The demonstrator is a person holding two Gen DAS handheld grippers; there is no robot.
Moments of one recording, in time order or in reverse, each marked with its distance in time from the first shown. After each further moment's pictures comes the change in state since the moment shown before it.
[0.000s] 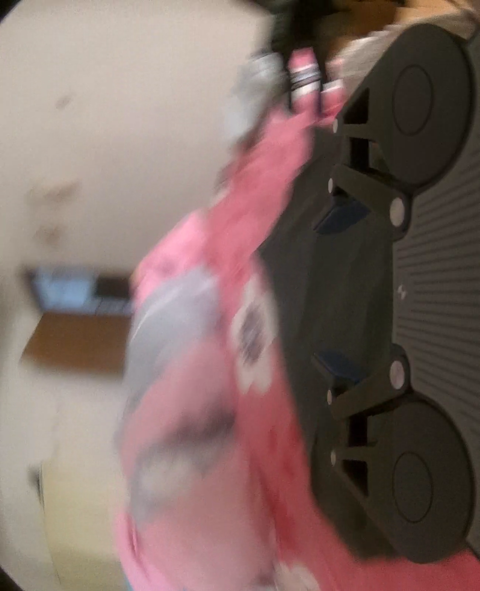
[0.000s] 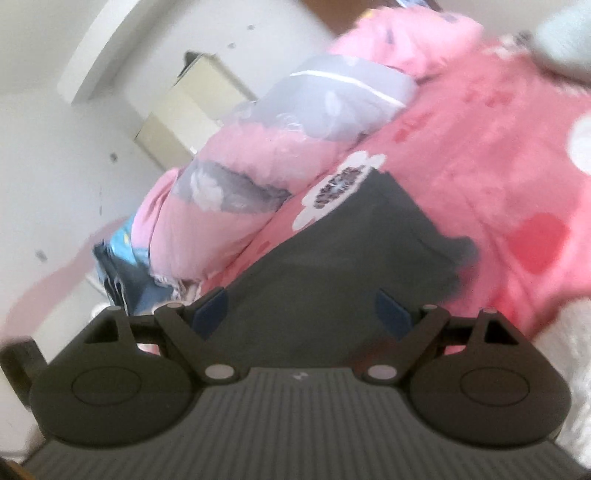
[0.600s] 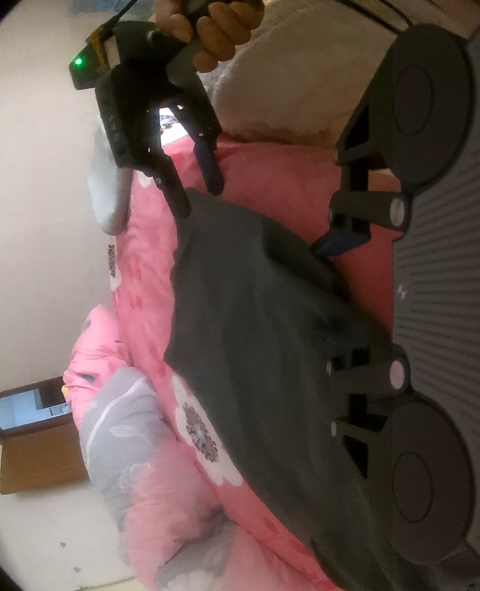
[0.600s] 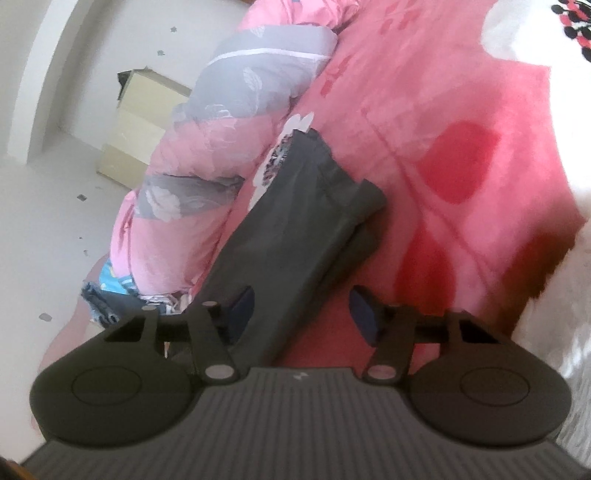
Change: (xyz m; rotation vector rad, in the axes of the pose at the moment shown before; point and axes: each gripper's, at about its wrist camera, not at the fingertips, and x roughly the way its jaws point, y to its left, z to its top) left arm 0.062 -0.073 -0.039 0.305 0.212 -0.072; right arm 0.024 -0.055 -0.010 0.258 0.089 -0.054
